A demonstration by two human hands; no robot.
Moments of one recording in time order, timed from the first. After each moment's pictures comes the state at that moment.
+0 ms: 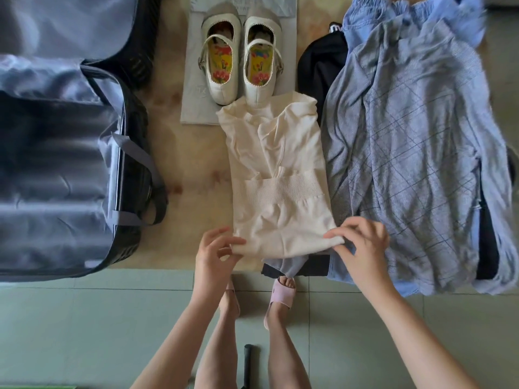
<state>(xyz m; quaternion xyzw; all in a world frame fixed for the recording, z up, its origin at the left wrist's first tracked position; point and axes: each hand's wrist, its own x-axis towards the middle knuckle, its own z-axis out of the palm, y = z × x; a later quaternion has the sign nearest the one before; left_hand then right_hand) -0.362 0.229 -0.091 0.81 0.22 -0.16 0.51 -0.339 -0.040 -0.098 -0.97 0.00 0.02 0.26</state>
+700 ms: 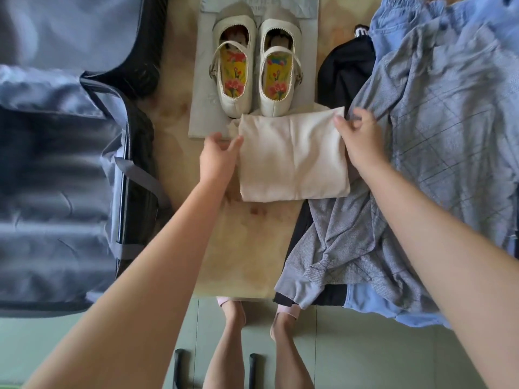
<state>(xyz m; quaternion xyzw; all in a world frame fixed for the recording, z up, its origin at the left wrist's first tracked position) -0.135 0.249 -0.099 0.79 0.34 -0.16 0.49 -0.095 0.011 -0.104 -0.87 0.19 0.10 0.44</state>
